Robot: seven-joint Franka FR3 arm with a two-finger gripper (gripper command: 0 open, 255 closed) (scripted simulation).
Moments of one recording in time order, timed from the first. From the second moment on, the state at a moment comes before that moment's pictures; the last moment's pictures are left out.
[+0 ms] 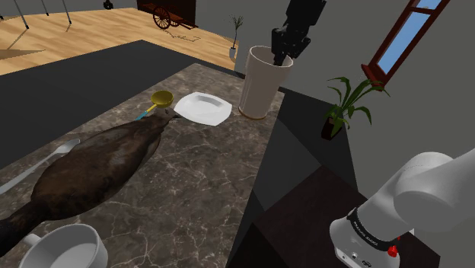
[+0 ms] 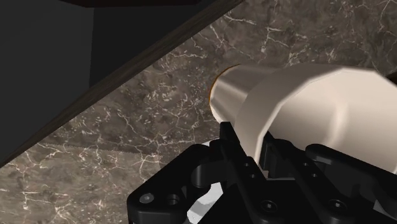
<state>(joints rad) 0.03 -0.38 0.18 -2.00 0.17 1.67 0.24</state>
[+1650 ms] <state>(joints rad) 0.12 -0.27 0.39 -1.71 0.18 1.54 0.56</state>
